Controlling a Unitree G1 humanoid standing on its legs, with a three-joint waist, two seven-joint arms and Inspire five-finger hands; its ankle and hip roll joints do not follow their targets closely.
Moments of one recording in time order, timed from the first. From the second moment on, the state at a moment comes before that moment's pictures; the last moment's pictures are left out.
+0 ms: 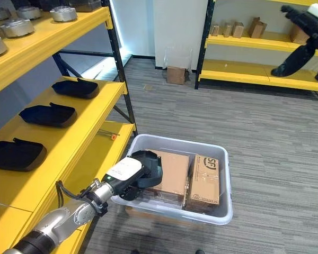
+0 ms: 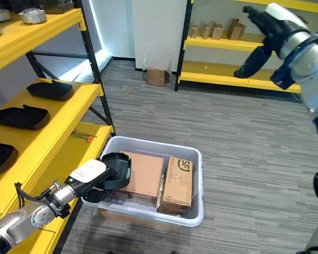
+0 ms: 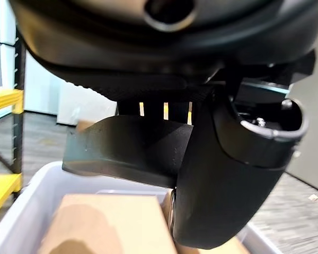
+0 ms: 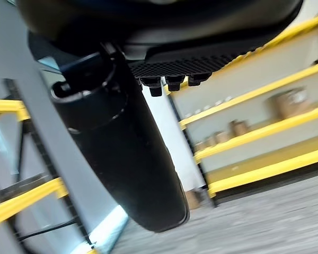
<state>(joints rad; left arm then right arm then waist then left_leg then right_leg) -0.08 0.93 -0.48 0.07 0.52 -0.38 0.14 -1.30 -1.06 0.71 0.61 0.17 0.09 0.17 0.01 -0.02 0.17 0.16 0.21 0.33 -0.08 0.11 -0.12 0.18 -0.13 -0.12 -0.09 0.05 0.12</state>
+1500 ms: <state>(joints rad) 0.10 0.79 -0.29 -0.03 0.72 -0.37 0.29 -0.16 -0.59 0.02 0.04 0.10 0.10 -0.32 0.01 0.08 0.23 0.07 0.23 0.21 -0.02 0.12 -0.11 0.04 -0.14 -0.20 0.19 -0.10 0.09</state>
